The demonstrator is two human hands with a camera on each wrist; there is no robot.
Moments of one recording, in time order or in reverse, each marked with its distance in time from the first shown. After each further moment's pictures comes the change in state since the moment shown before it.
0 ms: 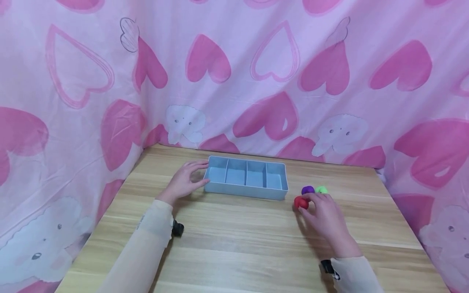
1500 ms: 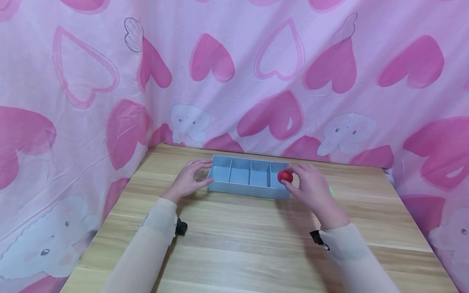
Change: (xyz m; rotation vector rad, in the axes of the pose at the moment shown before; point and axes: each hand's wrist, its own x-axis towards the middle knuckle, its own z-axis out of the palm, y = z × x) left_hand 0.003 -0.005 0.003 -0.030 0.005 -0.017; right_hand 0.061 -0.071 -0.033 0.028 0.077 -0.208
